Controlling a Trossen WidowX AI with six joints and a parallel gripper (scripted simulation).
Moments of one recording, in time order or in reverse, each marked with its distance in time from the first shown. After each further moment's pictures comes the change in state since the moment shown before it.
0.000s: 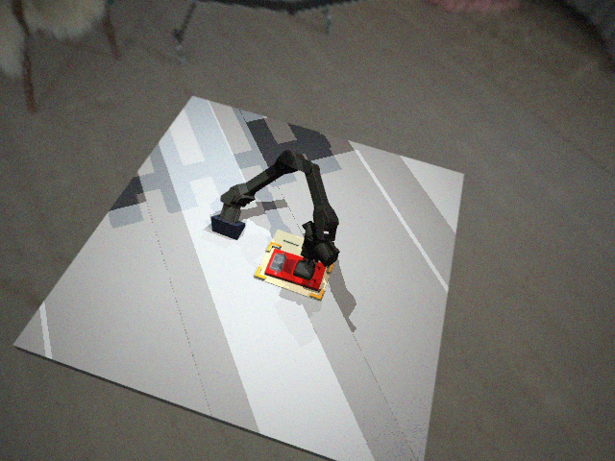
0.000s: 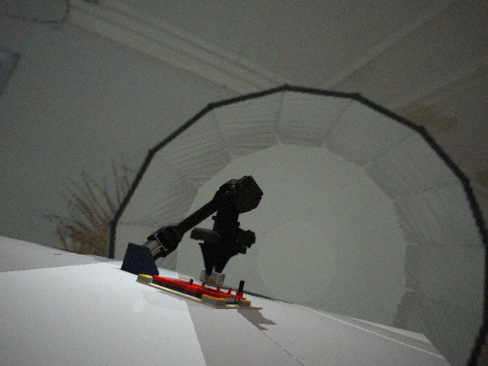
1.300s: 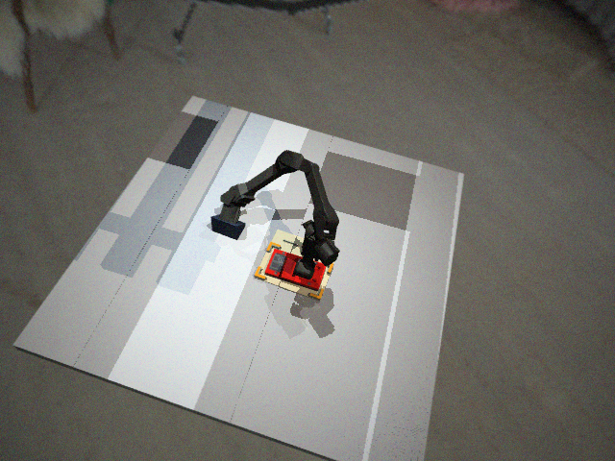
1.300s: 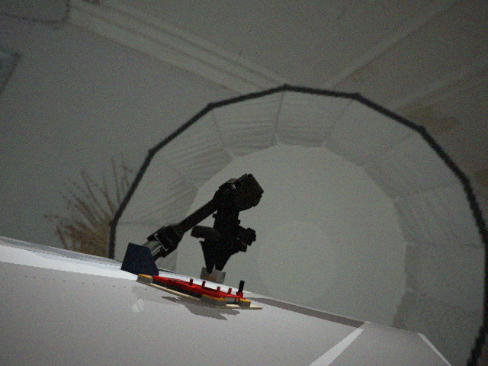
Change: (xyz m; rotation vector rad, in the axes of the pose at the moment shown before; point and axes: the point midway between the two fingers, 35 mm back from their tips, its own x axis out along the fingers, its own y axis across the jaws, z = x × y) arm -0.005 0.000 0.000 -0.001 -0.002 0.003
